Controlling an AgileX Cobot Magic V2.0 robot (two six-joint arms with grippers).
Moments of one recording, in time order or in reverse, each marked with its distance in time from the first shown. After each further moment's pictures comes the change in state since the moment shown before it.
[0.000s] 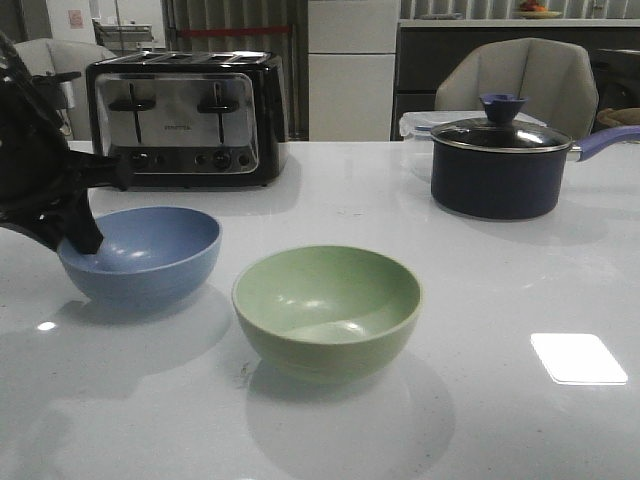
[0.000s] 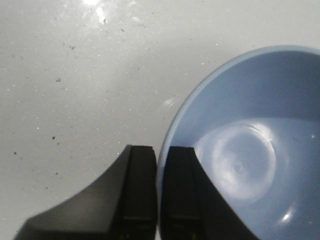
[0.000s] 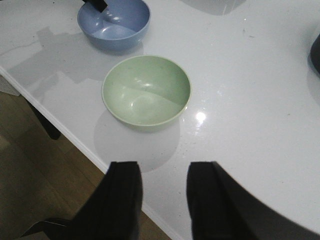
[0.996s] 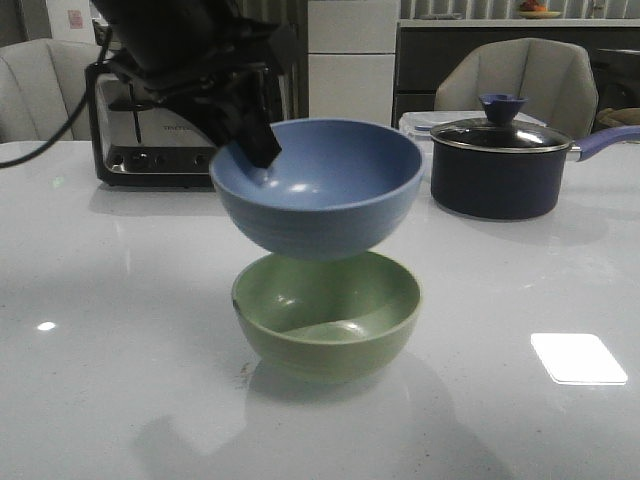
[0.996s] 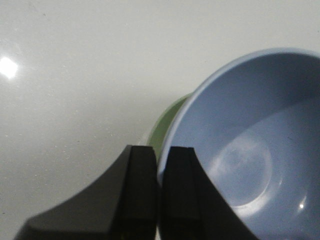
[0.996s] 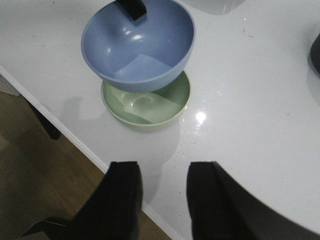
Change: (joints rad) left arm -0.366 -0.093 -0.219 -0.053 0.270 0.184; right arm 0.000 0.000 0.000 0.000 0.000 0.000
